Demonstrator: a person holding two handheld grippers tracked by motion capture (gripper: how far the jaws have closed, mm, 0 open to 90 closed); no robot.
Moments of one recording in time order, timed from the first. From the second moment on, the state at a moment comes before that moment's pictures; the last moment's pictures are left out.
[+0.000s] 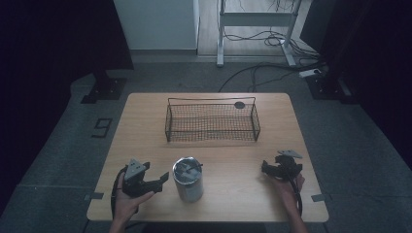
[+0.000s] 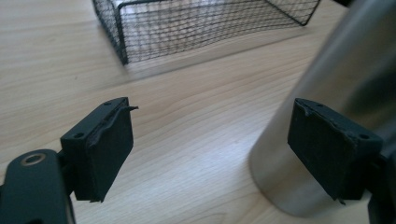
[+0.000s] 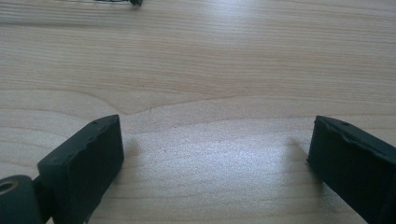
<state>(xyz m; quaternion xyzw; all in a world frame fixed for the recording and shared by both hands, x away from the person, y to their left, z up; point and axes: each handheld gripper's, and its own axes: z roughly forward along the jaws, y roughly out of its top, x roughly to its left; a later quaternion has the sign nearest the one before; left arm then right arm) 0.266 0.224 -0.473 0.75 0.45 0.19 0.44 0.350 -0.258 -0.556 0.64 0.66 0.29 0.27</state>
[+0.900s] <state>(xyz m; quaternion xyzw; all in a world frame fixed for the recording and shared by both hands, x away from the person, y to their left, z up) 0.239 0.206 -0.457 0.78 0.39 0.16 0.46 0.350 -0.258 -0.556 0.64 0.66 0.29 0.27</state>
